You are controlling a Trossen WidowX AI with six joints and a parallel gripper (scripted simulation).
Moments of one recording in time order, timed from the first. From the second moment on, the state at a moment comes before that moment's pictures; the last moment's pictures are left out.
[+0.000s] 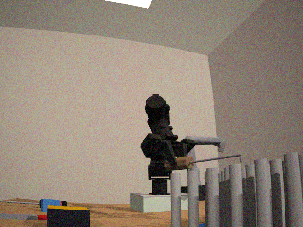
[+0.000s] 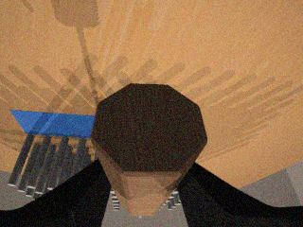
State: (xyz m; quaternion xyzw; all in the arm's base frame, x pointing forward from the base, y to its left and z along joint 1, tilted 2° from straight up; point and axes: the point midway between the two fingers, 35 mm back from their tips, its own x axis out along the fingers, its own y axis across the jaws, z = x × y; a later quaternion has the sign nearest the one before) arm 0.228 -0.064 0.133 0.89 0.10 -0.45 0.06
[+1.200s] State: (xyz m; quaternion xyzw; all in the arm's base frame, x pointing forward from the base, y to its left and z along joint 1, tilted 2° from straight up) arm 0.297 0.090 0.162 0.79 0.41 -0.40 0.22
